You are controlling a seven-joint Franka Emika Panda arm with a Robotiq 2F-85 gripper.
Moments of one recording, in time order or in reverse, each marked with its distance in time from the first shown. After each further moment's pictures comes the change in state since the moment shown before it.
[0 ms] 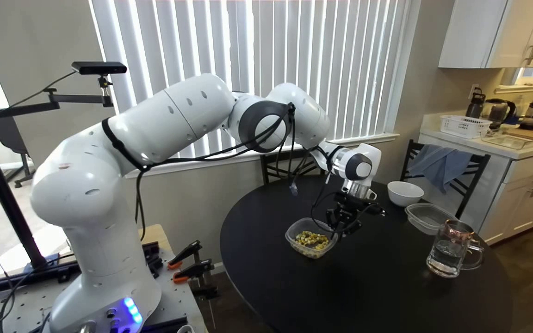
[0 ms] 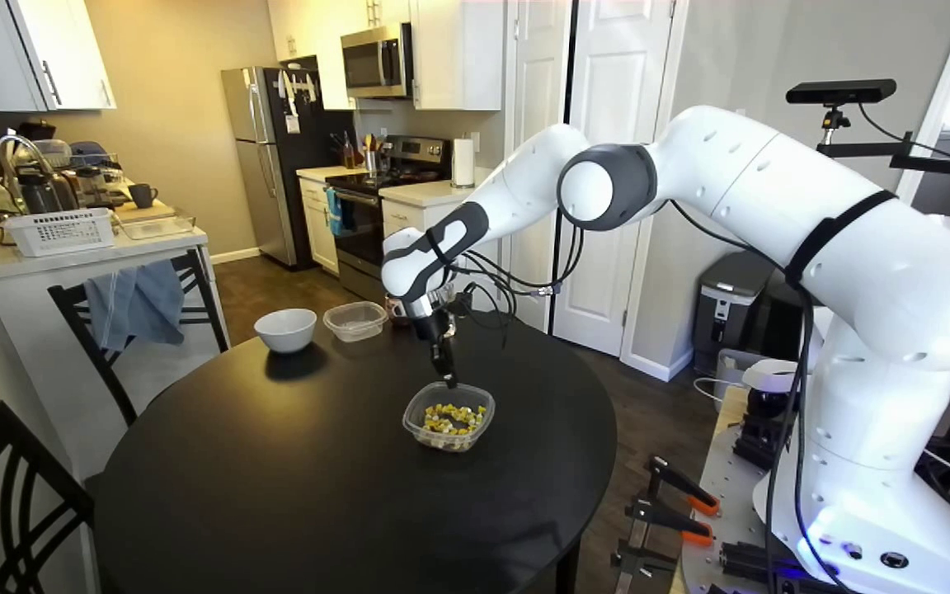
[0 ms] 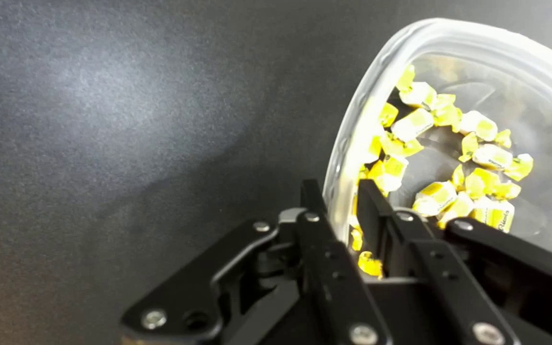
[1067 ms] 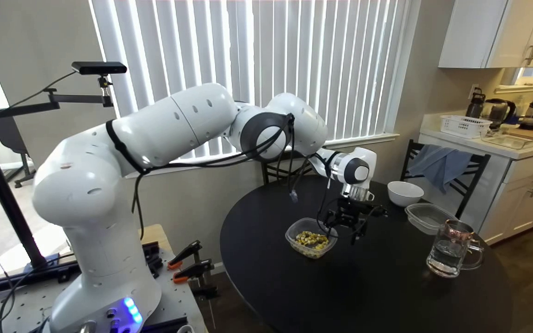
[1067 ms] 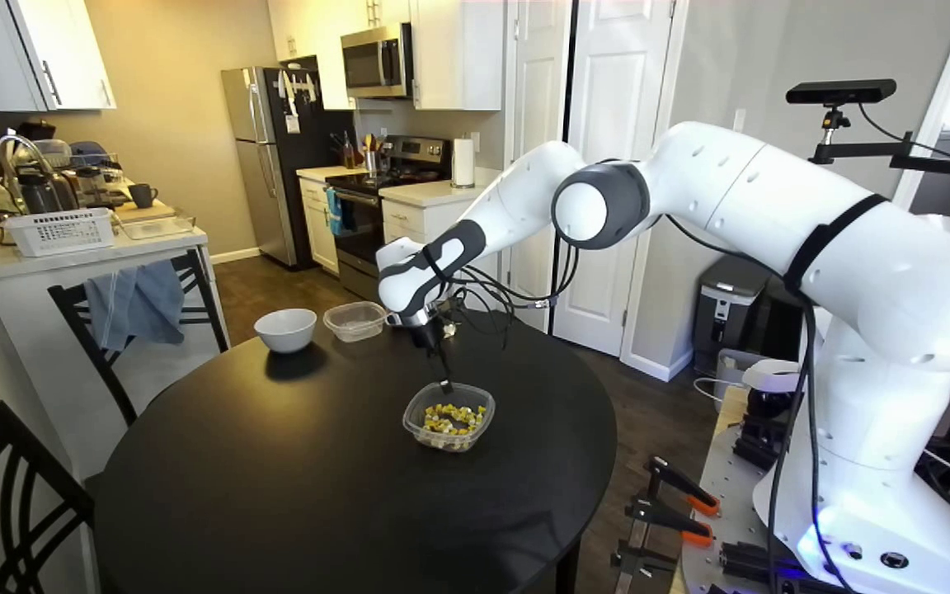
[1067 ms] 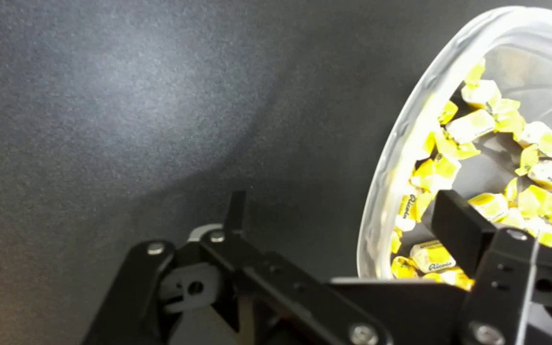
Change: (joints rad) arm 0.019 0.076 -0.004 0.083 -0.067 0.028 -0.091
